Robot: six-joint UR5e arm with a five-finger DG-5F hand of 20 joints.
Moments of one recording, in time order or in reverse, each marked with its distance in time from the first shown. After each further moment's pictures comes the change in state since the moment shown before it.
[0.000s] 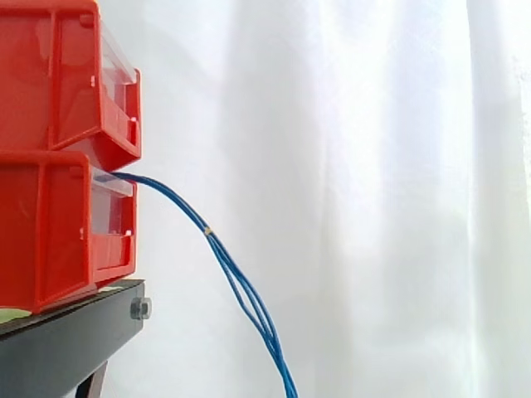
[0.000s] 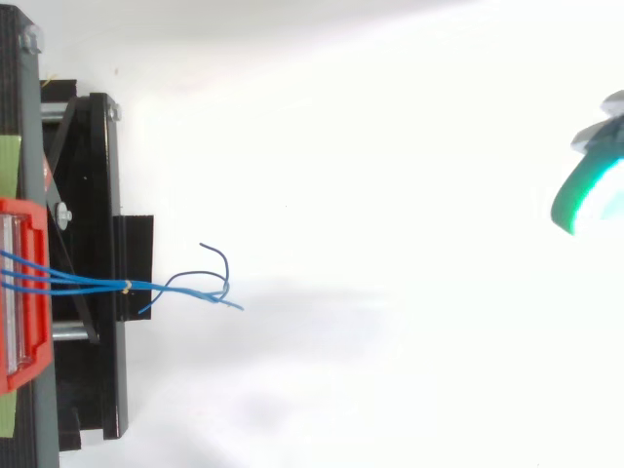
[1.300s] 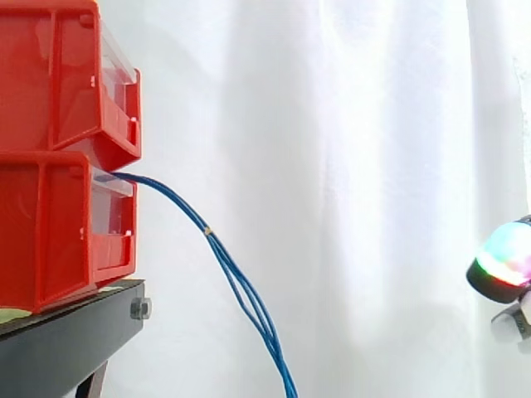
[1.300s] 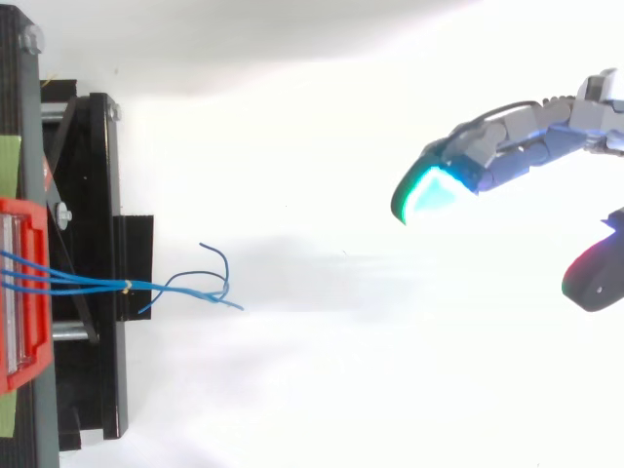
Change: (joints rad) arm 0.003 -0.243 0.000 0.234 0.062 0.094
